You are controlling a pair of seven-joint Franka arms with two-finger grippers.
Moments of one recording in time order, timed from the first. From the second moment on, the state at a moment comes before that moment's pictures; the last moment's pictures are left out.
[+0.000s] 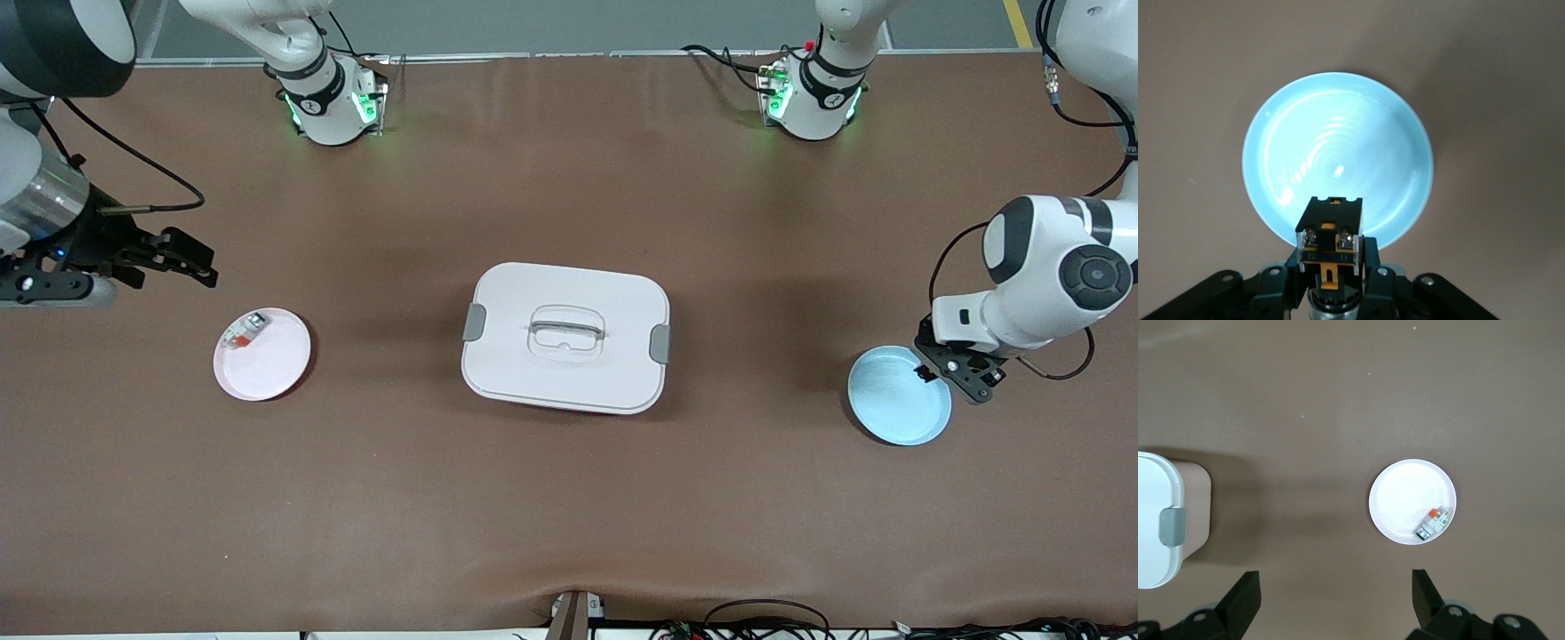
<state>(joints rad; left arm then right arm) 0.60 0.41 -0.55 -1.96 0.44 2.32 0.74 0.08 0.05 0.00 -1.59 0.03 1.67 0.09</state>
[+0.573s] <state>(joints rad) 0.60 0.60 -0.55 -1.90 0.70 2.46 0.75 0.04 0.05 0.00 -1.53 0.03 1.61 0.09</state>
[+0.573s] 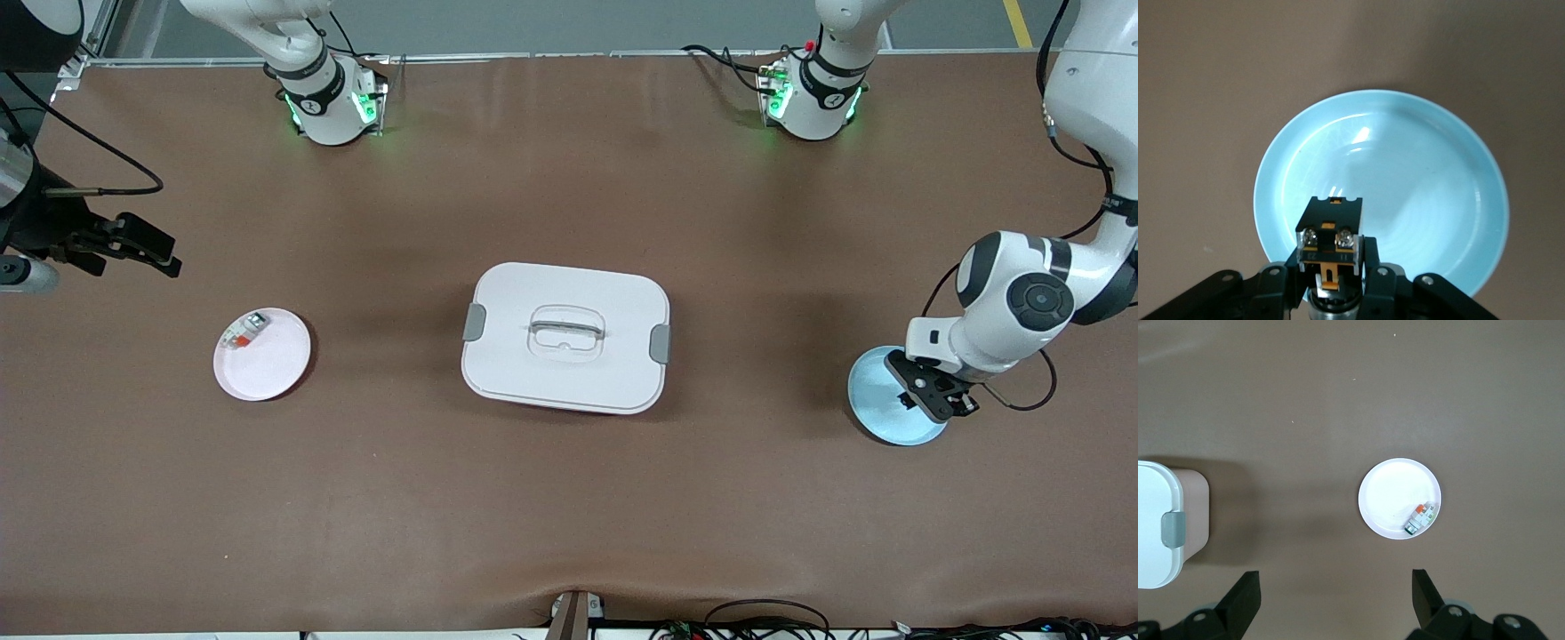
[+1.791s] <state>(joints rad) 0.59 0.60 -0.58 -1.85 0.49 2.44 0.64 -0.05 0.05 0.00 -1.53 0.03 1.61 0.09</state>
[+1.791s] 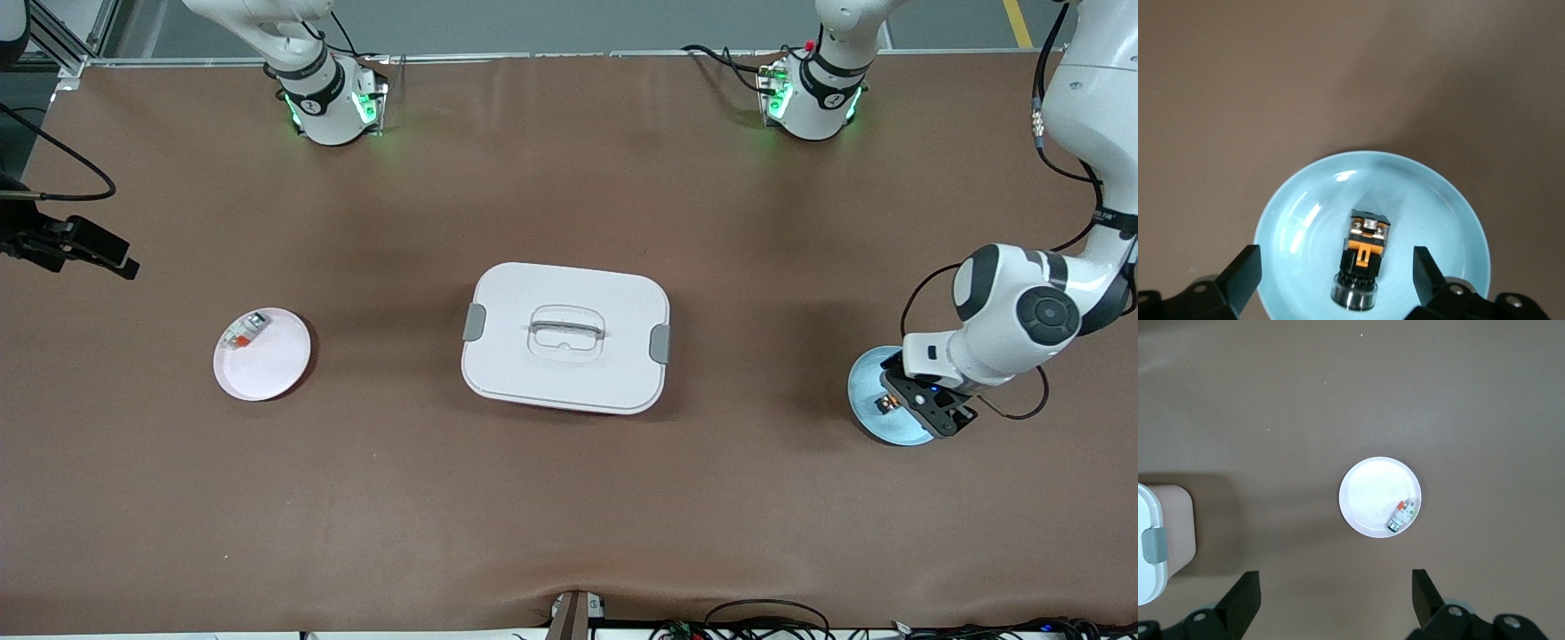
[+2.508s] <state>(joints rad) 0.59 0.47 -0.69 -1.58 0.34 2.01 0.05 -0.04 -0.03 0.02 -1.59 0.03 1.64 0.09</state>
